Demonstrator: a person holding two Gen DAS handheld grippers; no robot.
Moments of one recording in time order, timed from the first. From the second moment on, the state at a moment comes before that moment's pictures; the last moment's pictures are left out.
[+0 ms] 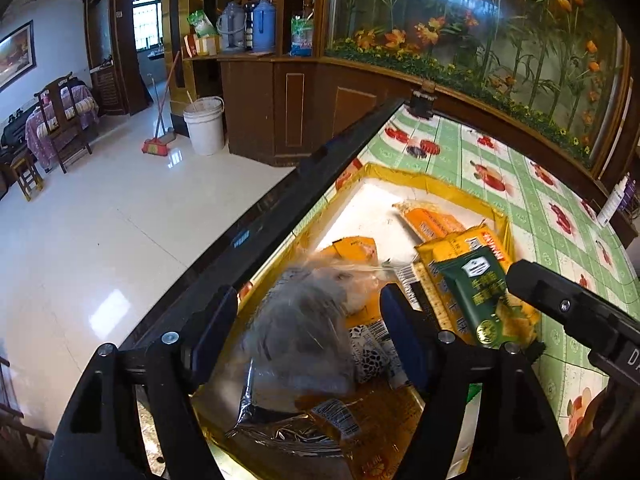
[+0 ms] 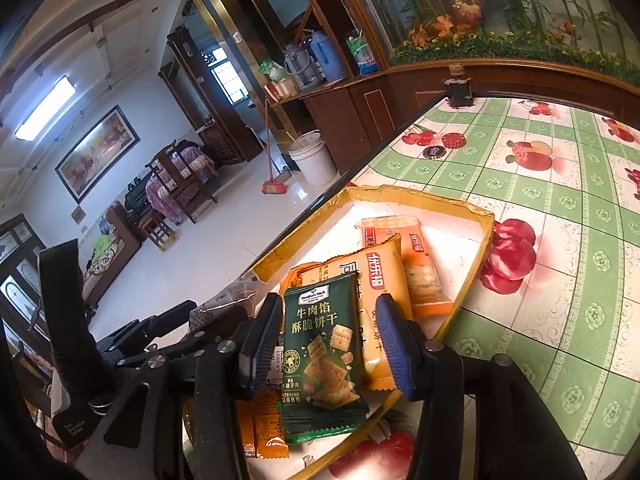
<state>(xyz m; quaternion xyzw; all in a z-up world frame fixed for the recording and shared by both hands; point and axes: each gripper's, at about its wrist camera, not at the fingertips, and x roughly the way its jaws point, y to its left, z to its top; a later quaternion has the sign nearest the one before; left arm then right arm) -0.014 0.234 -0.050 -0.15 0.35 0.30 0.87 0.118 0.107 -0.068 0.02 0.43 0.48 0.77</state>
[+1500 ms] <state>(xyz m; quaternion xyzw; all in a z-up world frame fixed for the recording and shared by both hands) -0.131 0.127 0.002 -0.06 0.29 0.27 0.92 0.011 0.040 -0.011 -0.21 0.28 0.60 0.71</state>
